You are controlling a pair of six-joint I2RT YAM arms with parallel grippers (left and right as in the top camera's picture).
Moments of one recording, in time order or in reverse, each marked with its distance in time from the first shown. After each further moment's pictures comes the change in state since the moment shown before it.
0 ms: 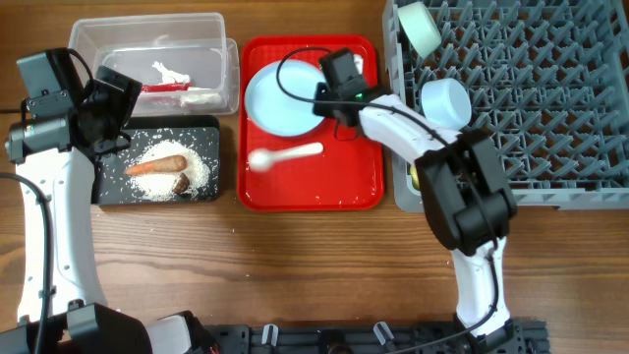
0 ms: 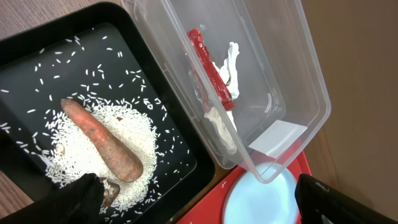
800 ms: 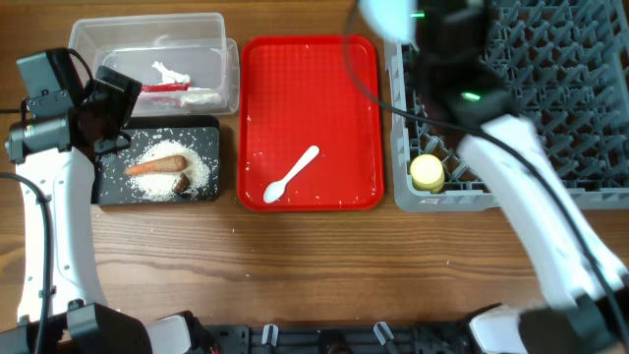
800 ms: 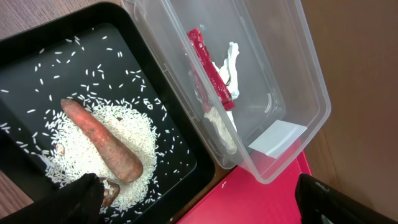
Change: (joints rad) left arm 0.000 0.000 0.000 0.000 0.000 0.000; right arm -0.090 -0.631 -0.001 0.029 0.775 -0.562
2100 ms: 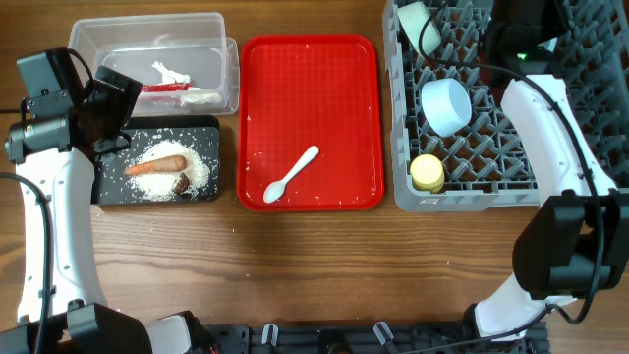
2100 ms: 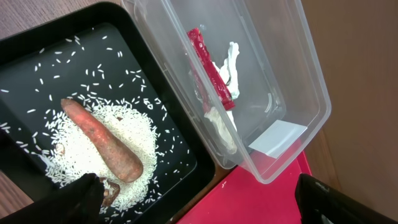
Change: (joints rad) left arm 0.000 0.000 0.000 0.000 0.000 0.000; right arm -0.367 0.263 -0.016 0.110 -0.043 -0.758
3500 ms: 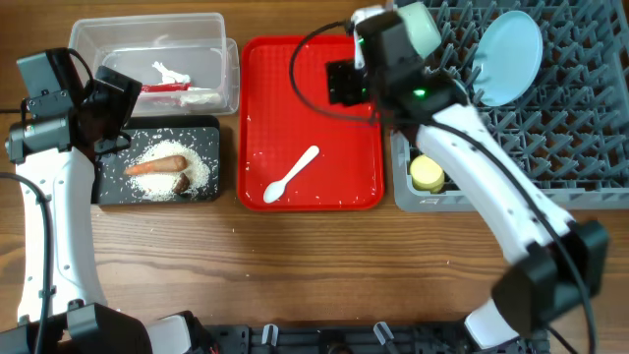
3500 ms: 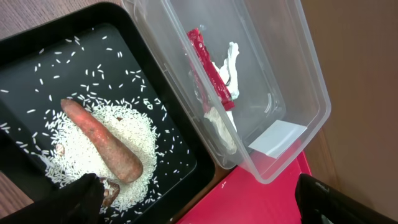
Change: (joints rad) left arm 0.000 0.000 0.000 0.000 0.000 0.000; right arm 0.472 -0.077 0.004 -0.467 -0.744 1.082
